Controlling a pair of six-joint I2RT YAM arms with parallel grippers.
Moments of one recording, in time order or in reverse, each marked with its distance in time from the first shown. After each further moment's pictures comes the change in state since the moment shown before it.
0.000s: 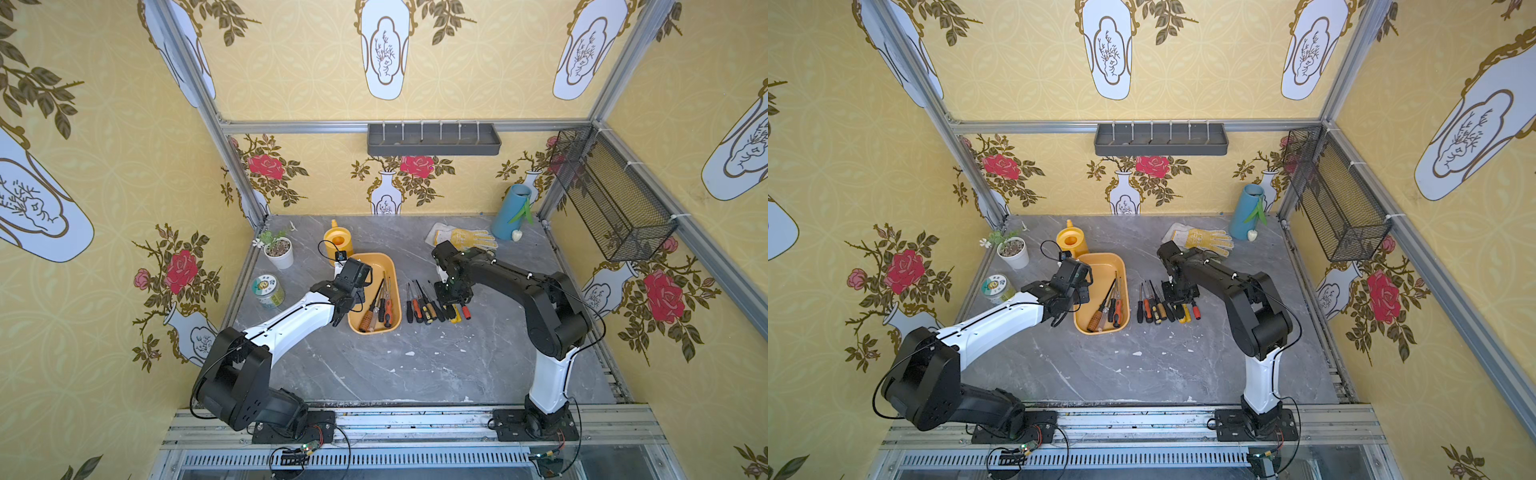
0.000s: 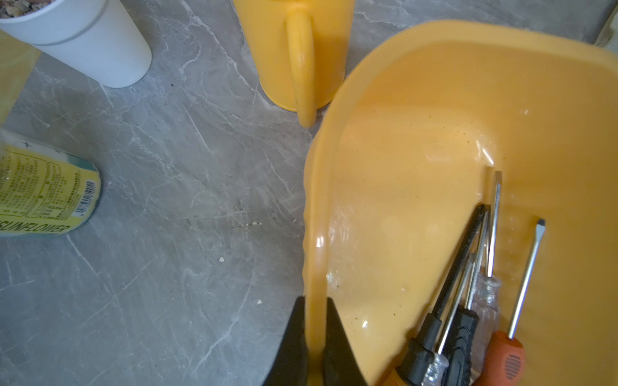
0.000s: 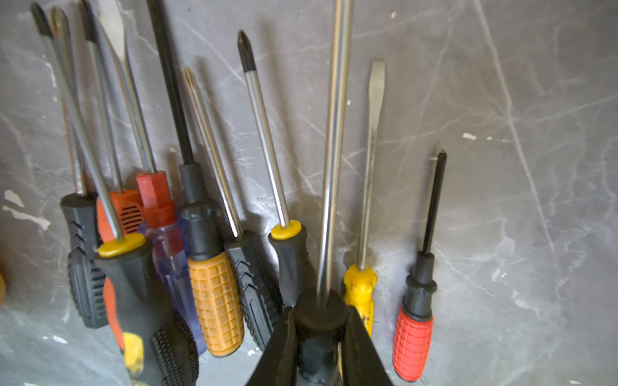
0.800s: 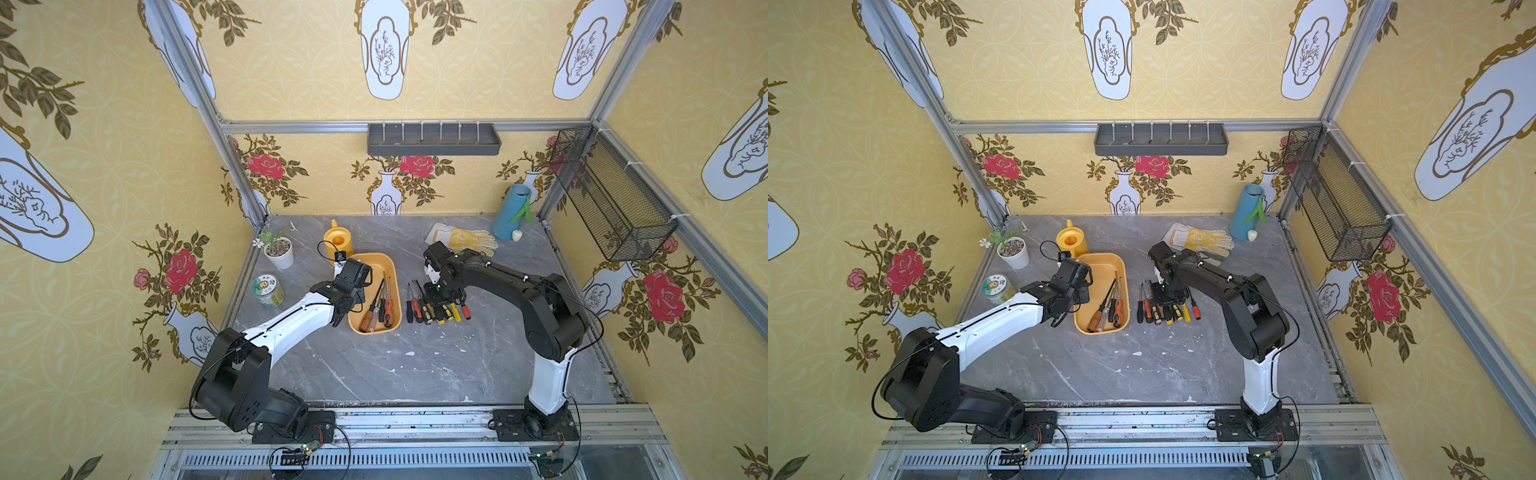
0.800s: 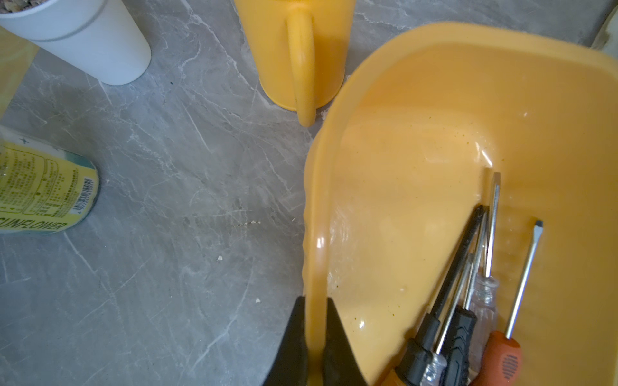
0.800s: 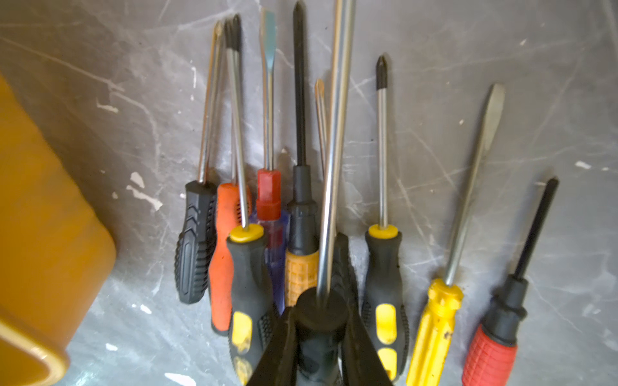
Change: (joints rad) left arm 0.000 -0.006 -0.002 0.000 0.002 -0.013; right arm 0.056 0.006 0.017 0.041 -0.097 0.003
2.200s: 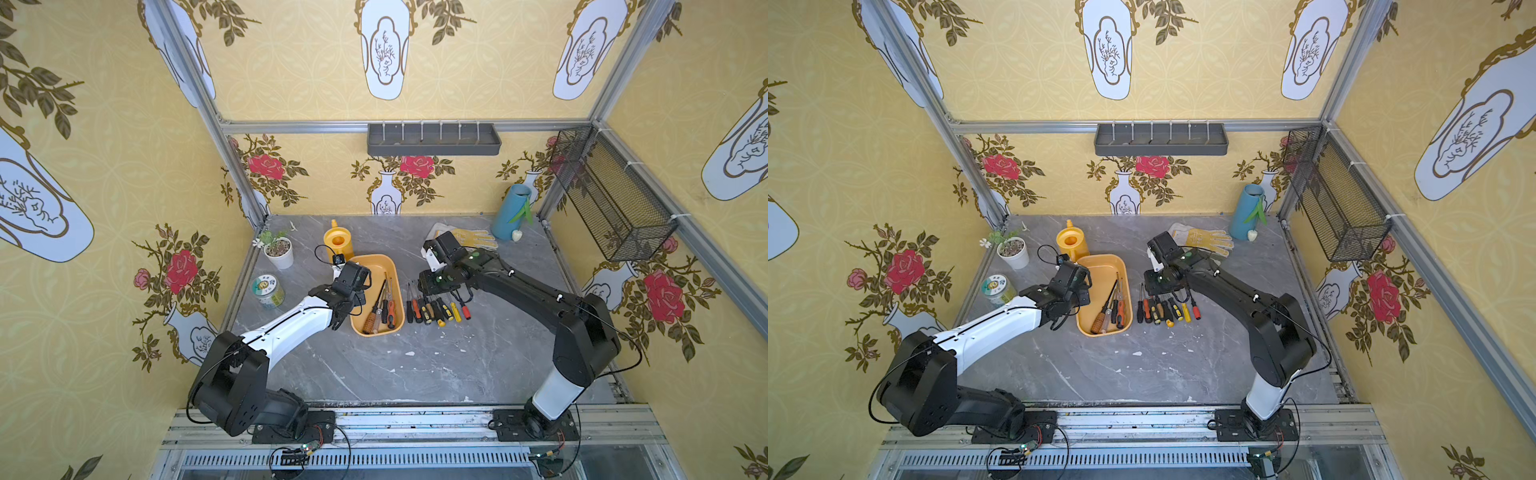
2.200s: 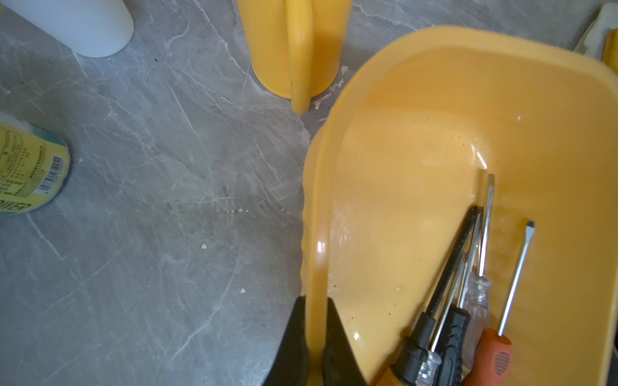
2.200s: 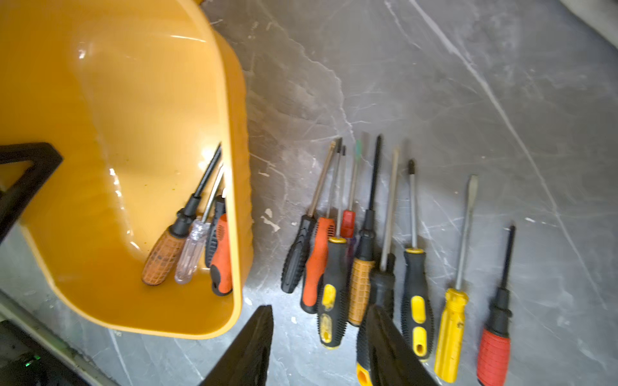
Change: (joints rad) left arm 0.000 -0.027 -0.042 0.032 0.039 -0.062; right arm 0.071 -0.216 -0.035 0.147 -0.034 0.051
